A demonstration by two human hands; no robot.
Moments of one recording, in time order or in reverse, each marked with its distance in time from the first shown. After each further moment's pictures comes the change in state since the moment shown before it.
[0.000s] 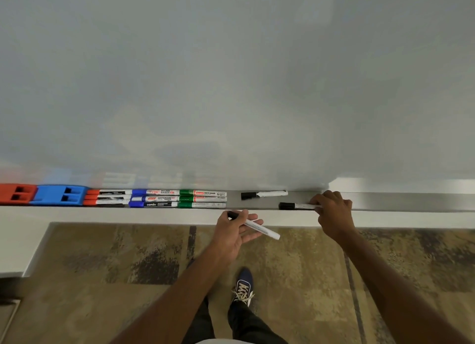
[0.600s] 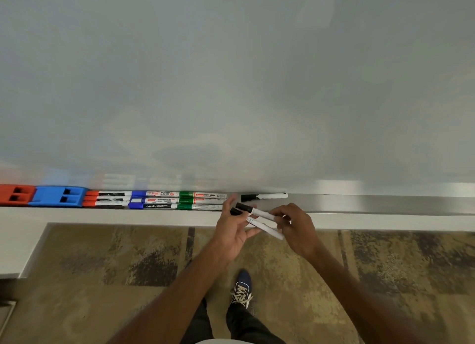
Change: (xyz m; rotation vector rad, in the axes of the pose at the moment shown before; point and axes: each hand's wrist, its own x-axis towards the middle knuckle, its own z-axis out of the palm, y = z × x) left_hand 0.001 0.008 0.006 -0.140 -0.075 0.038; right_hand -0.037 -0.093 -0.002 0.552 -0.080 -0.107
